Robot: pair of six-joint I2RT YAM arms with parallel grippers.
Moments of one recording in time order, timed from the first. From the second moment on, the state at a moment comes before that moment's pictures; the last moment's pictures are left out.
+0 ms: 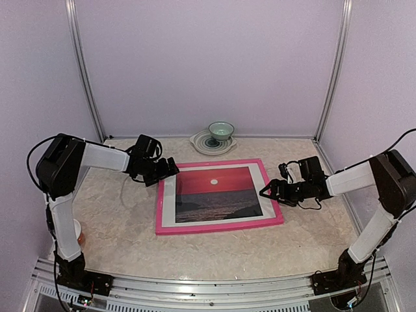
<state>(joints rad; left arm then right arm) -0.44 1.99 1.21 -0.07 0.09 -0.67 0.31 1.64 0.67 0.16 -0.53 0.46</state>
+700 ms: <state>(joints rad) -0.41 2.05 1.30 -0.04 0.15 -0.68 0.32 1.64 0.68 0.15 -0.53 0.46</state>
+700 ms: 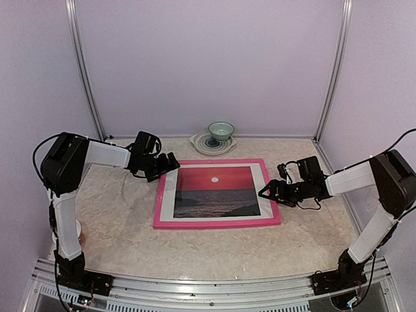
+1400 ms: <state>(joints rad) -0.39 1.67 1.09 0.00 0.05 -0.66 0.34 1.50 0.79 -0.20 -0.29 0.35</state>
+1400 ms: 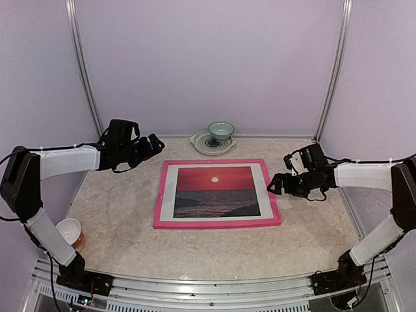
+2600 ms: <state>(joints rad) -0.06 0.60 0.54 -0.05 -0.05 -0.23 0.02 0.86 0.63 -0.01 -0.21 0.02</state>
